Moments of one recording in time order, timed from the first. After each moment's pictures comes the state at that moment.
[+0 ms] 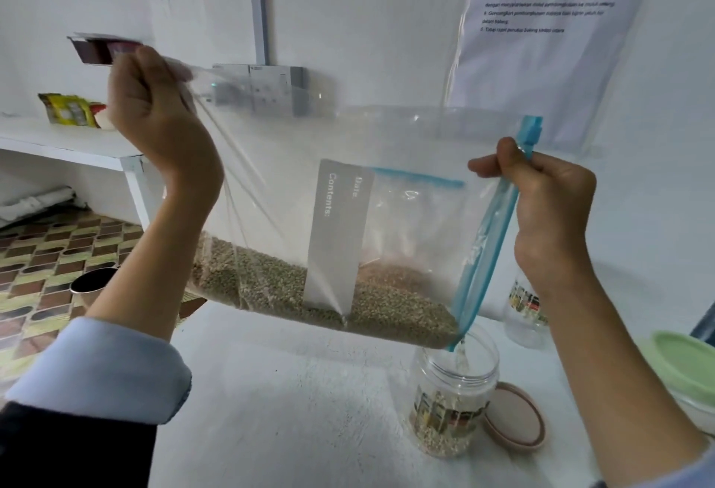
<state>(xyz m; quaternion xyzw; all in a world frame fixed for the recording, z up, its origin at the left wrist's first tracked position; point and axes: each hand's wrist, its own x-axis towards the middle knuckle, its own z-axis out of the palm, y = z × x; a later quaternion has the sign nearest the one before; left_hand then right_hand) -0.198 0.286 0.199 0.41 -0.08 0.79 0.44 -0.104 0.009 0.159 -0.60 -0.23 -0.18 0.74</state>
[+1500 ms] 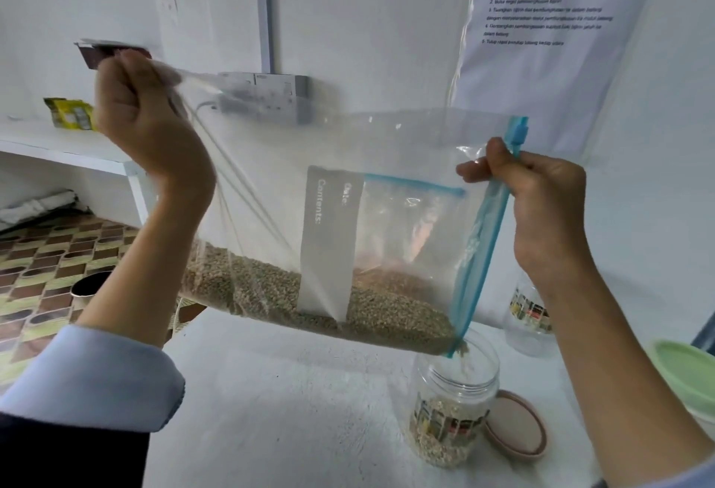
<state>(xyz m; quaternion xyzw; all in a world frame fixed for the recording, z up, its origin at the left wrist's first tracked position) -0.204 0.287 0.202 0.40 -0.09 0.81 0.42 -0.116 0.013 0.171 -0.62 -0.25 -0.15 0.73</state>
